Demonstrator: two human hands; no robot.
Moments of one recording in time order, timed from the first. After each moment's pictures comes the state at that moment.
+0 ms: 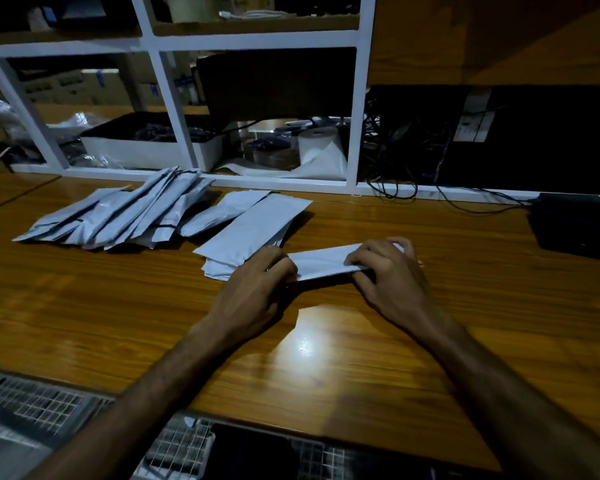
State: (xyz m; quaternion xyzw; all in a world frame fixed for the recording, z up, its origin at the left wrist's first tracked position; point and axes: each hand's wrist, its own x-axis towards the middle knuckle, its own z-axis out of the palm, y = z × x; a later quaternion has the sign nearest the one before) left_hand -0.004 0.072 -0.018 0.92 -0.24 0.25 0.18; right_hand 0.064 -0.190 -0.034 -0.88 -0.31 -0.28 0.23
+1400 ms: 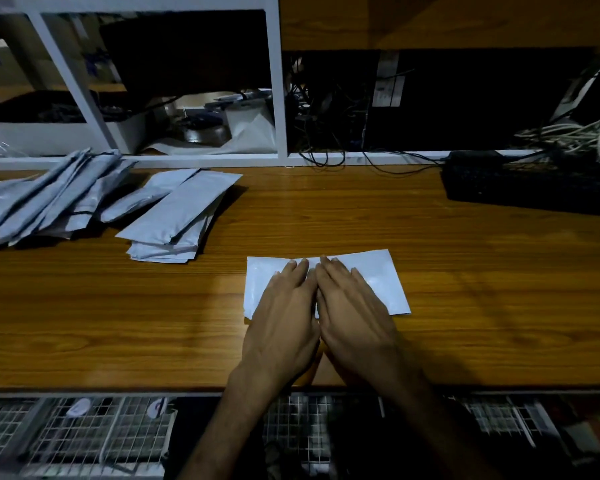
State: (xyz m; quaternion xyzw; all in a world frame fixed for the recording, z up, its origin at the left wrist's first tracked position) left_hand -0.071 -0.080 -0.043 0.95 -0.16 0.10 0.24; right_hand -0.063 -0.217 -0.053 -0.97 -0.16 -0.09 0.18
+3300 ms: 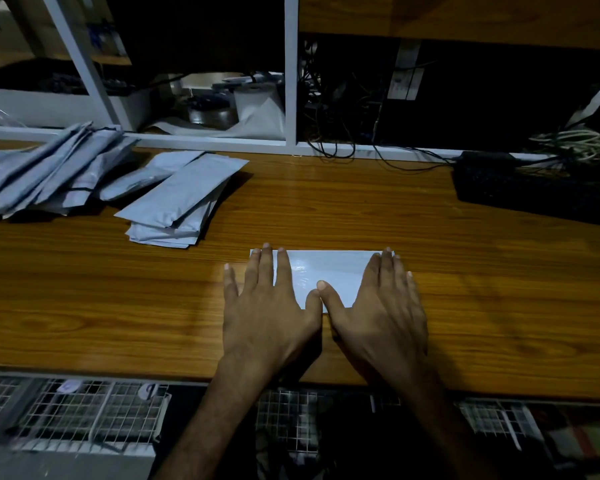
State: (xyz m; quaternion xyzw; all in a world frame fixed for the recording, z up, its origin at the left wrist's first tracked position) left_hand -0.075 -0.072 -0.039 0.99 0.01 0.03 0.11; right_hand -0.074 -0.229 -0.043 -0.99 0.06 -0.09 0.14
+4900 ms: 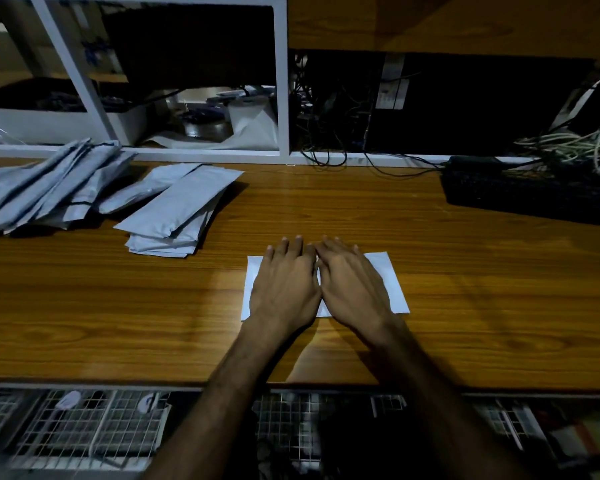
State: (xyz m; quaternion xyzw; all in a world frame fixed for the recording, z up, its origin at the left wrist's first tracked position) left_hand -0.019 -0.089 -0.039 0.98 -0.12 0.07 0.12; right_hand -0.020 -0.218 -0.027 -0.97 -0.13 -0.07 0.17
